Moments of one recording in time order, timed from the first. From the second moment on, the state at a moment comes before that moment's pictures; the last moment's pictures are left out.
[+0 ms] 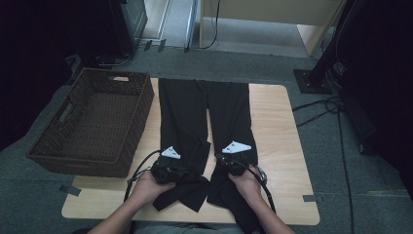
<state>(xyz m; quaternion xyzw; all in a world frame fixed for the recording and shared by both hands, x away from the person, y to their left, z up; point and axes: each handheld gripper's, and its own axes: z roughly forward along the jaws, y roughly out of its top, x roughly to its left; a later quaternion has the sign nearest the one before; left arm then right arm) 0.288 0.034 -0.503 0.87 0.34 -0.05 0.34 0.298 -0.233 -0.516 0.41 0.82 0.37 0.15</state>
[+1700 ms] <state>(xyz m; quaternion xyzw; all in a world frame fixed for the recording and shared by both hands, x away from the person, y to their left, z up) 0.340 0.022 -0.500 0.85 0.38 0.03 0.37 0.271 -0.219 -0.514 0.40 0.83 0.37 0.12</state>
